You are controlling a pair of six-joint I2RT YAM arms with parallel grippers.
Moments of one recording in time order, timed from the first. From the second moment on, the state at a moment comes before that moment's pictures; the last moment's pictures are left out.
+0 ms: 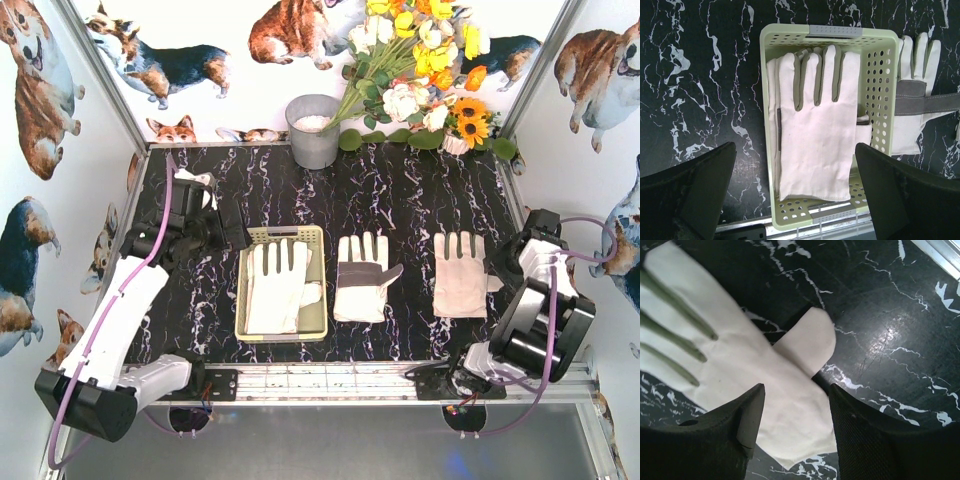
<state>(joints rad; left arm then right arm) -0.27 1.08 1.15 -0.89 0.06 -0.44 -0.50 1.36 0.86 -0.67 0.06 0.50</state>
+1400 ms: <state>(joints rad) -0.27 1.21 1.25 -0.74 0.27 -0.56 -0.30 1.00 0.87 -0.59 -0.49 0.62</state>
